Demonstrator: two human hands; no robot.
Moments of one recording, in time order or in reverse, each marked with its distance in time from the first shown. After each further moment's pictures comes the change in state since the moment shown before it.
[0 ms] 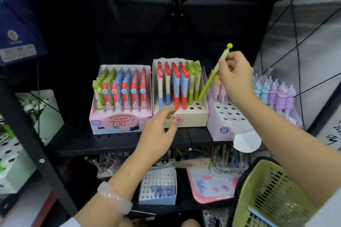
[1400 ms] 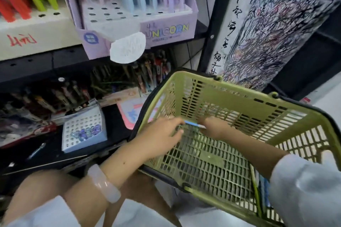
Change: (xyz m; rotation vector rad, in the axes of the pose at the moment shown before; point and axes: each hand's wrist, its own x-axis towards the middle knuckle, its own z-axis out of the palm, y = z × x) left_hand -0.103 0.049 0.229 0.243 -1.011 0.103; right_hand -0.262 0.263 -0.209 -0.963 -1.197 0.549
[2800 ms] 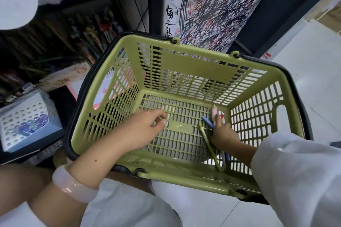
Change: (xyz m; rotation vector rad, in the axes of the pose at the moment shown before) left_hand 0.022 0.028 0.047 -0.145 -0.206 -0.045; right_hand -0.108 0.068 0.116 0.347 -0.020 0.693
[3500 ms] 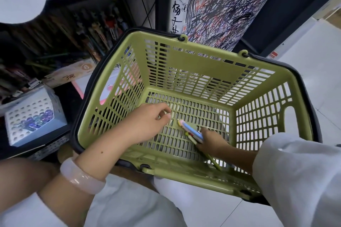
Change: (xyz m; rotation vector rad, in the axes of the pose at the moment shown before) left_hand 0.004 0.003 -0.005 -0.065 0.029 -0.014; right_hand -0.016 -0.028 0.020 0.056 -0.192 -0.282
